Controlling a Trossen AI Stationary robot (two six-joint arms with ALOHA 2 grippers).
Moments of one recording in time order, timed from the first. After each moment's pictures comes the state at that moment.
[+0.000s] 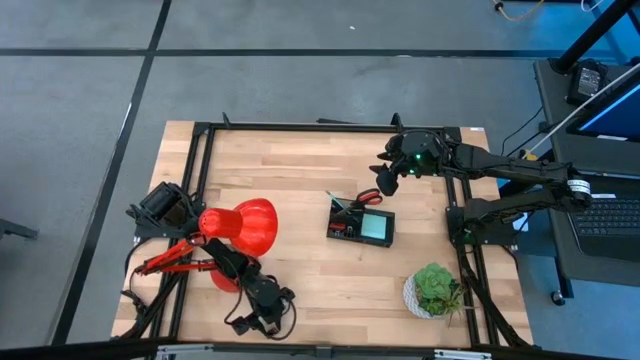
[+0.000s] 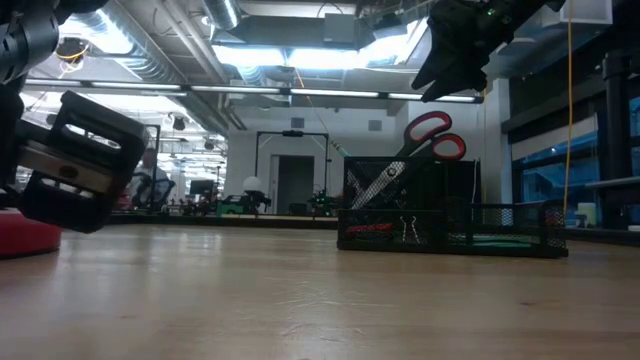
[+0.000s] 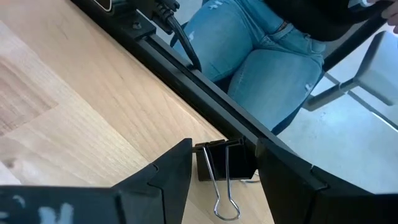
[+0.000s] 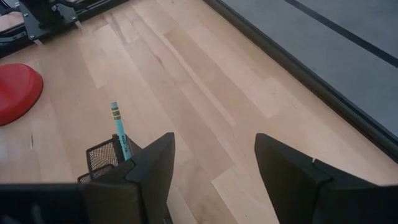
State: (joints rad) left arm -0.61 1.93 0.79 0.39 0.38 -0.05; right arm -0.26 1.11 0.95 -0.51 0.16 0.29
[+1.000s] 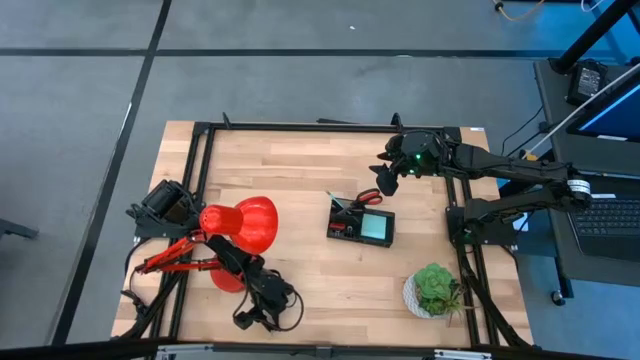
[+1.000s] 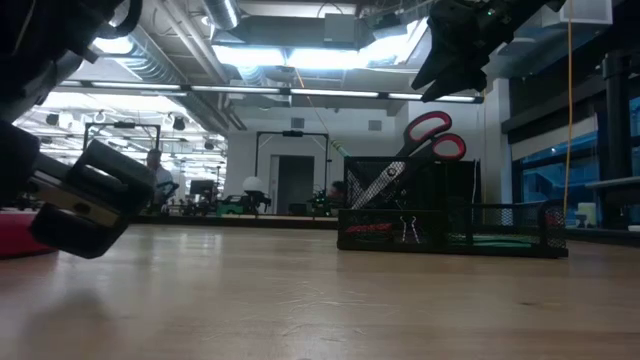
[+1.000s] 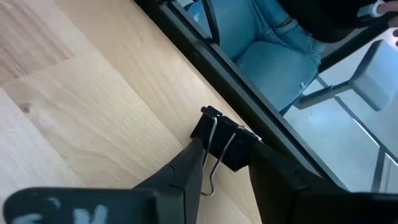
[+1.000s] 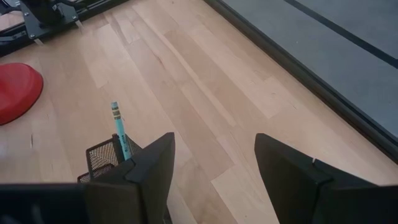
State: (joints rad) left arm -0.56 1.93 0.79 0.33 0.44 -0.14; right arm -0.26 1.11 0.95 -0.51 0.17 0.28
